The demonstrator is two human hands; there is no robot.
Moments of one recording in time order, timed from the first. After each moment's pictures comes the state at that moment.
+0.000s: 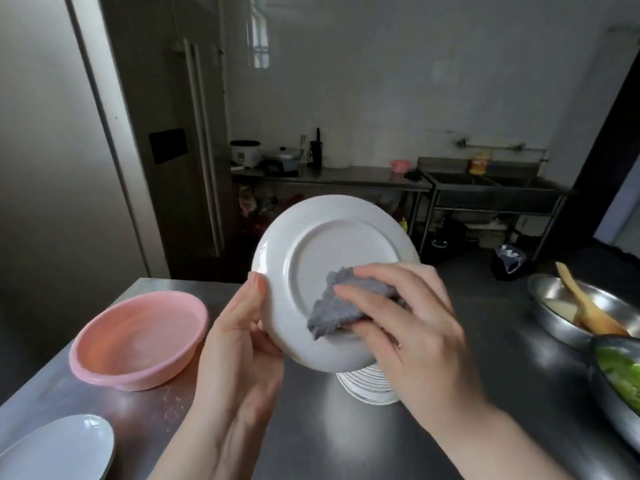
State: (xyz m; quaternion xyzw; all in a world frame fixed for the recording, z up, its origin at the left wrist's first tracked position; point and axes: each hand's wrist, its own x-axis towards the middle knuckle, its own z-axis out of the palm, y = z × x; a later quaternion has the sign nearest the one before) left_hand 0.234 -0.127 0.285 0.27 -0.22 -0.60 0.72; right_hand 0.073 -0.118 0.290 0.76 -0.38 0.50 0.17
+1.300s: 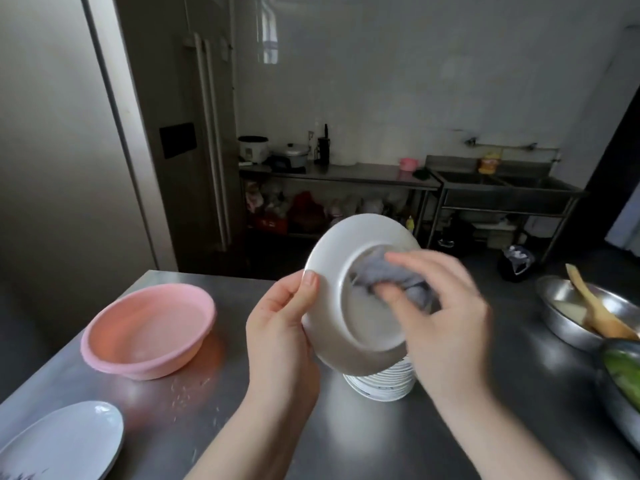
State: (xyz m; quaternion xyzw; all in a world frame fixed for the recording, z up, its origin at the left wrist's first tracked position) left_hand 0.207 -0.125 0.283 0.32 -0.33 -0.54 0.71; right_hand 0.069 -0.132 0.288 0.63 -0.44 0.64 0.01
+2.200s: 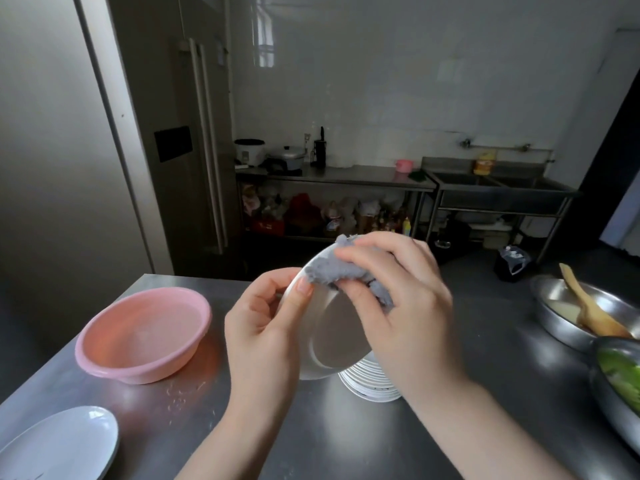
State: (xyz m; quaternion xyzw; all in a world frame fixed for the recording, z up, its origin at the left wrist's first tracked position) left_hand 0.221 -0.121 0.276 0.36 -0.49 -0.33 0.72; right_hand 0.089 -0.129 0.307 0.71 -0.38 0.58 0.10
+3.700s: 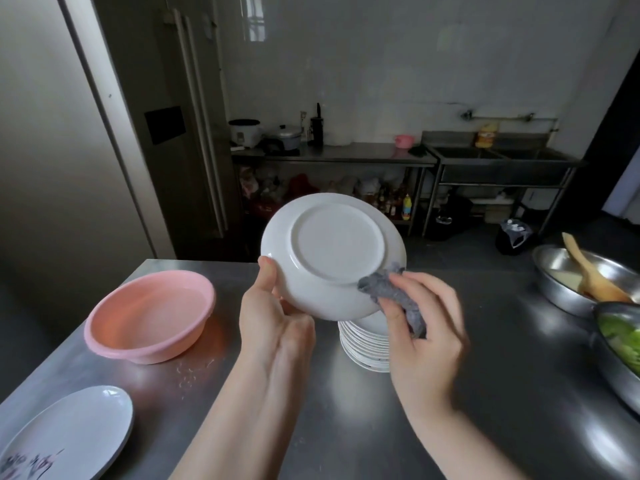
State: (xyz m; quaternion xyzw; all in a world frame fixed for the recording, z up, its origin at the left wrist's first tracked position) left_hand 0.212 -0.142 0.291 0.28 0.01 -0.65 0.71; right_hand 0.077 -0.127 0.216 0.57 -0.45 0.68 0.09
